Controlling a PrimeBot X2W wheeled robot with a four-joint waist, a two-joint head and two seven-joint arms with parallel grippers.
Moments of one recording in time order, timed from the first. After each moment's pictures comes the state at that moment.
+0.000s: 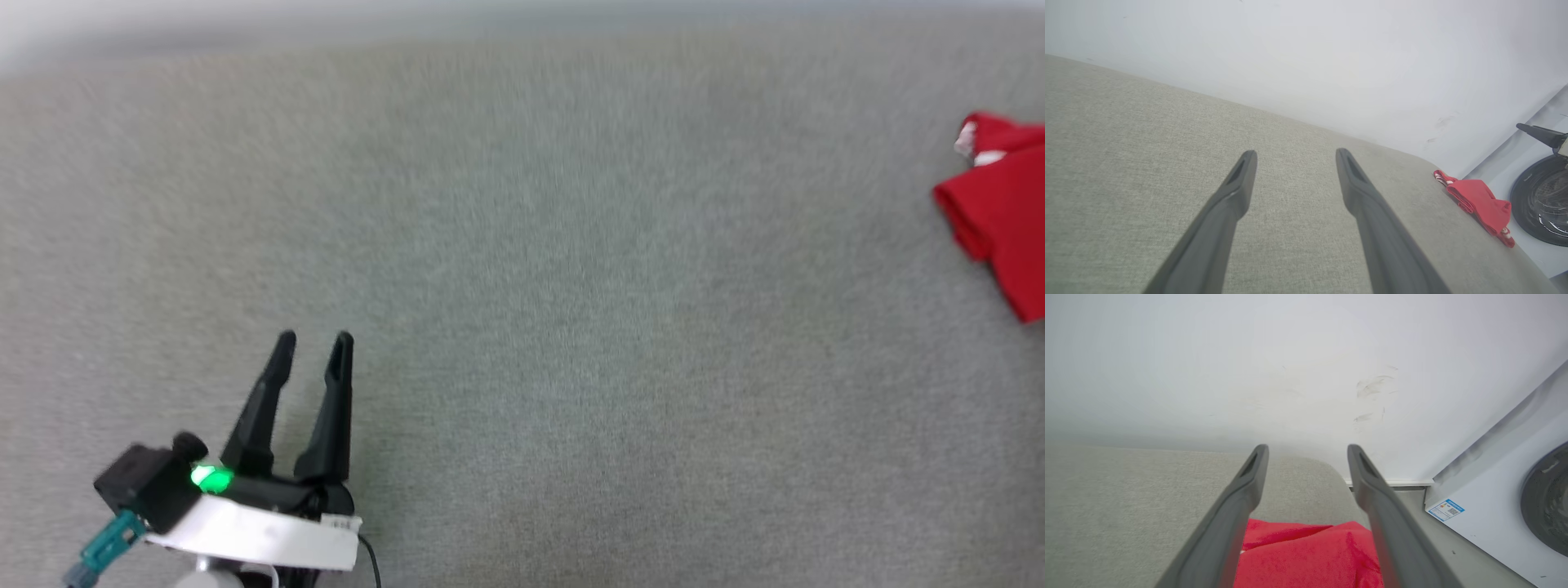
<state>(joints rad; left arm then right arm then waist) -0.04 0.25 -0.17 -0.08 -0.64 -0.13 -0.26 -1.04 -0.55 0.02 0.94 0.13 0.13 -0.02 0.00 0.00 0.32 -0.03</state>
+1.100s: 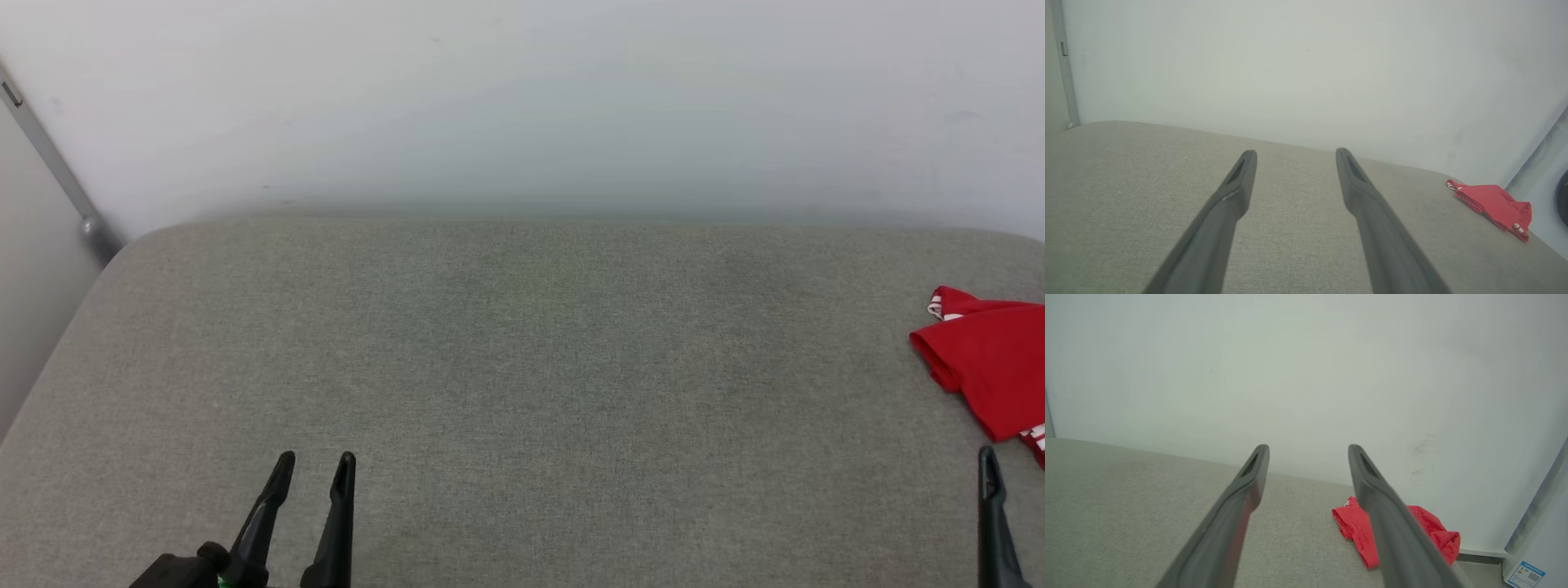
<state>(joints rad) 0.20 0.19 -0.13 -0.08 -0.46 -0.13 -0.26 0.34 -0.12 -0.22 -0.33 0.01 0.13 -0.26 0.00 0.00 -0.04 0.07</state>
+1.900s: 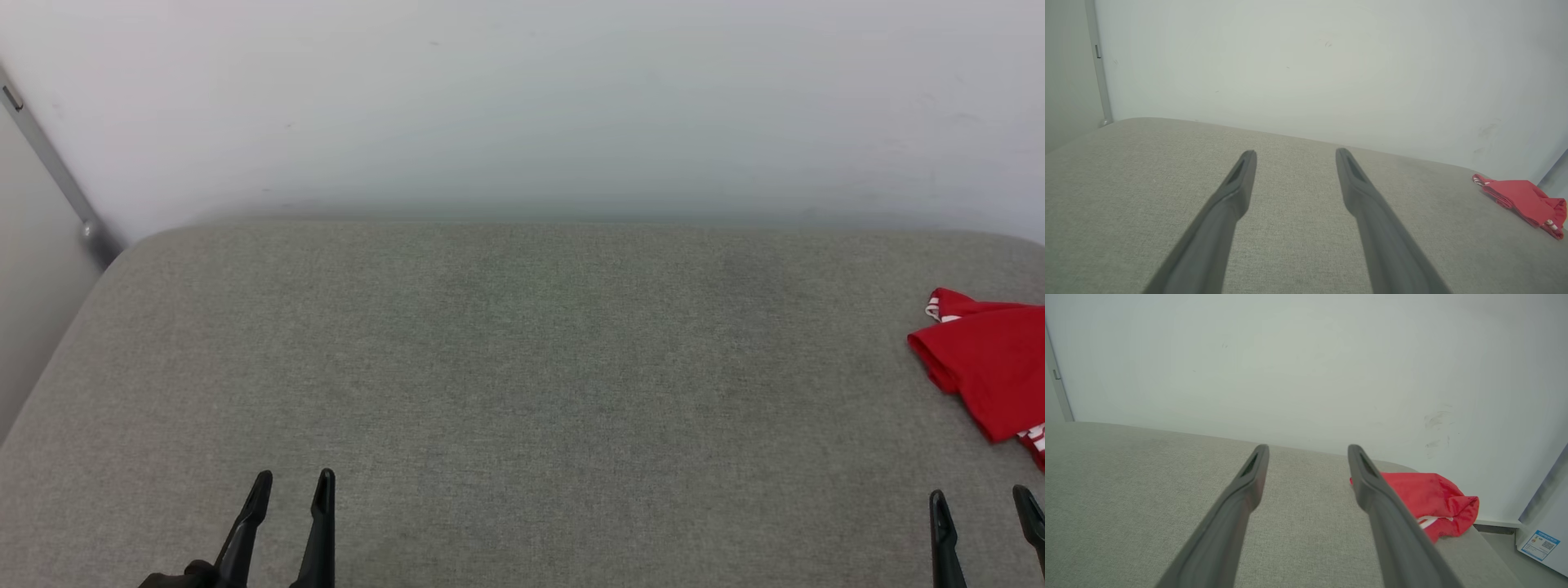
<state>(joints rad) 0.24 0.15 -0.06 -0.07 -0.38 -0.13 -0.26 0.42 -0.05 -0.17 -0.31 -0.02 0.13 -0.26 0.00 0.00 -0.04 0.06</state>
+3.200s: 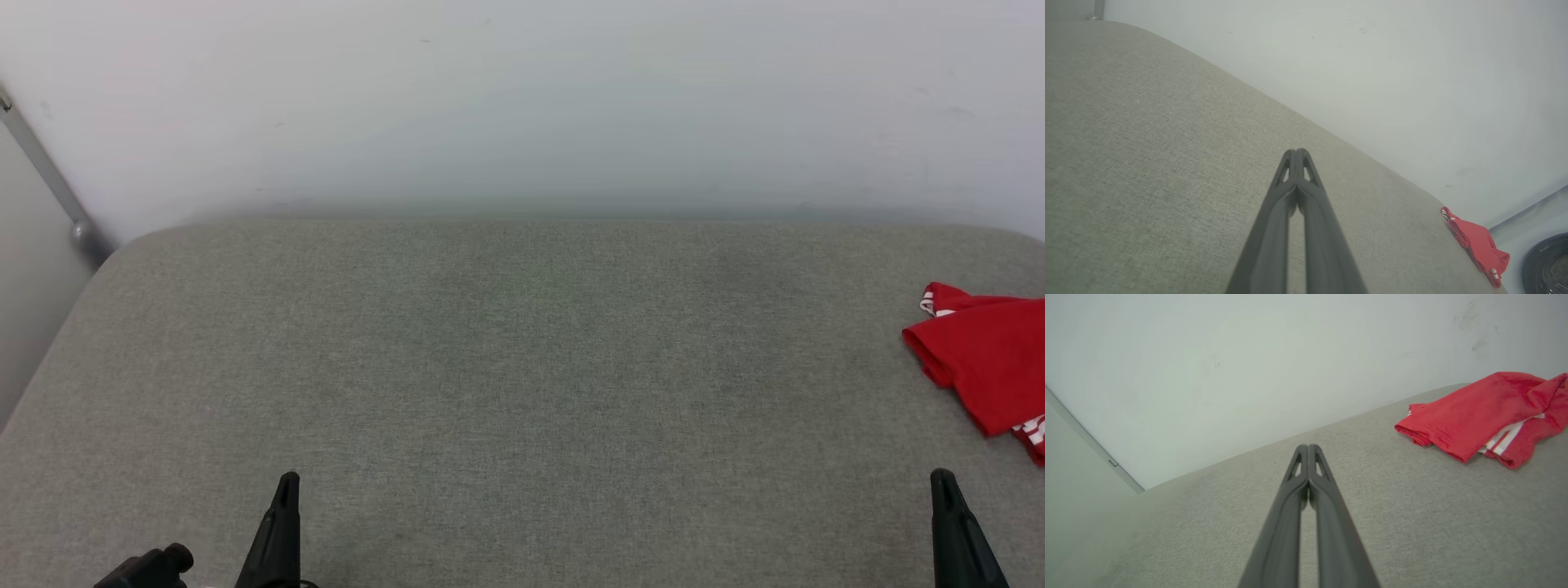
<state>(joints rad) 0.17 0.13 -0.04 0.06 -0.73 -0.13 -0.17 0.29 -0.07 -0.11 -0.11 0.46 0.13 -0.18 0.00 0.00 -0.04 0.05</state>
